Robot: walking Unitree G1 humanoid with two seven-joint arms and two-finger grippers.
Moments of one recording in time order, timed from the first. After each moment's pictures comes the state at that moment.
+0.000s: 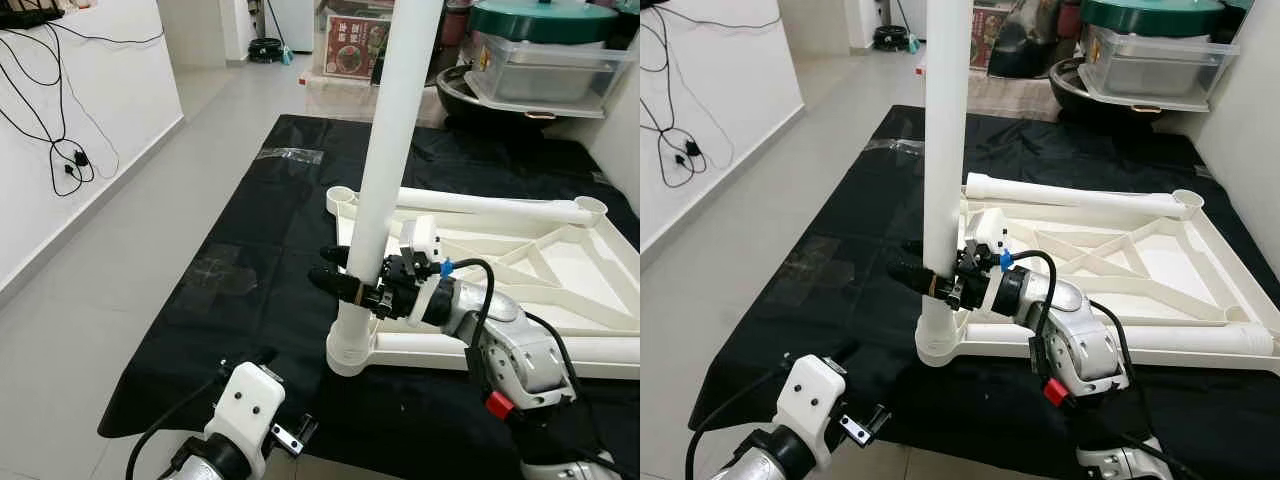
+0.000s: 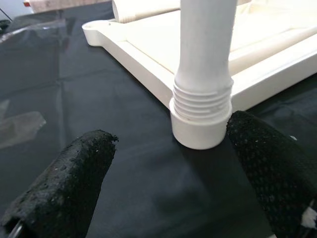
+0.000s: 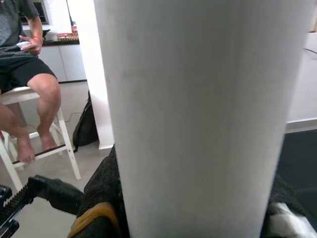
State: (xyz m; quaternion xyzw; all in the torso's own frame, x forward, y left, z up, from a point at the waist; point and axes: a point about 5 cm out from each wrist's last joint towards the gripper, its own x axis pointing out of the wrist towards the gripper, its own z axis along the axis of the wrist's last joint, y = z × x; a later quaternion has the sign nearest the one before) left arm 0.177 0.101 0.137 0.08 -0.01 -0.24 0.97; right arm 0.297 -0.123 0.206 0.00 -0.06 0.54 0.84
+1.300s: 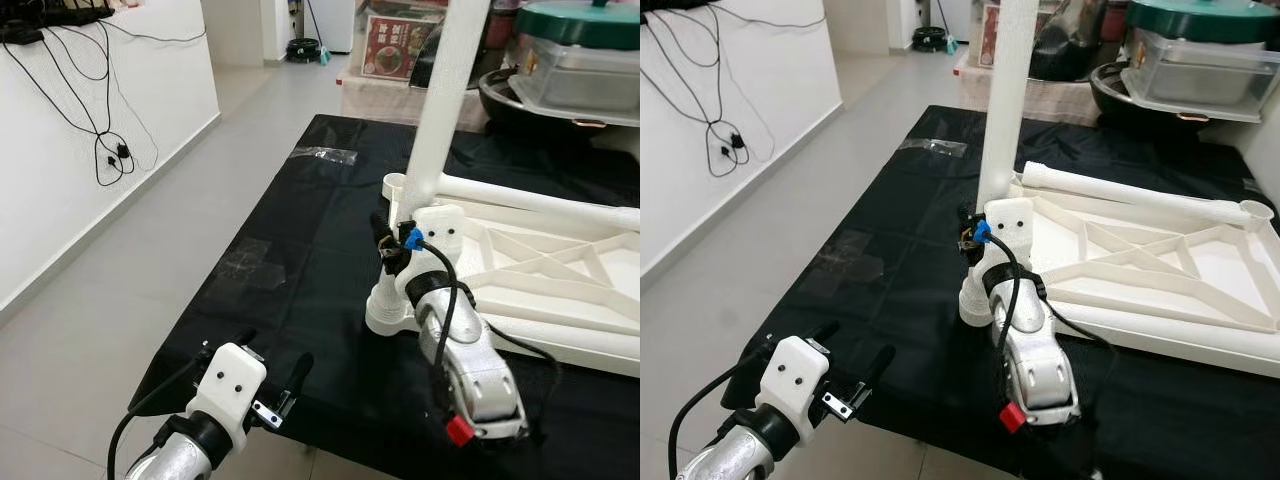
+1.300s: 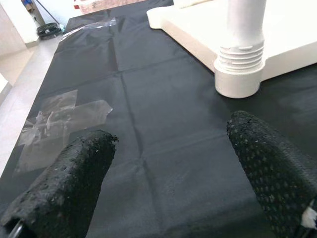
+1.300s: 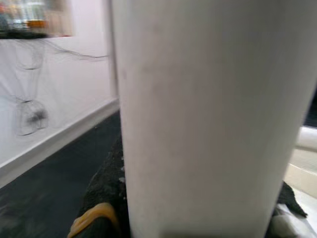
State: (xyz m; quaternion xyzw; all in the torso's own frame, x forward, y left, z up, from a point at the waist) left arm 0.191 0.117 0.140 0.11 -0.02 -0.22 0.97; right arm 0.304 -0.123 0.205 0.00 -0.07 -0.04 1.00
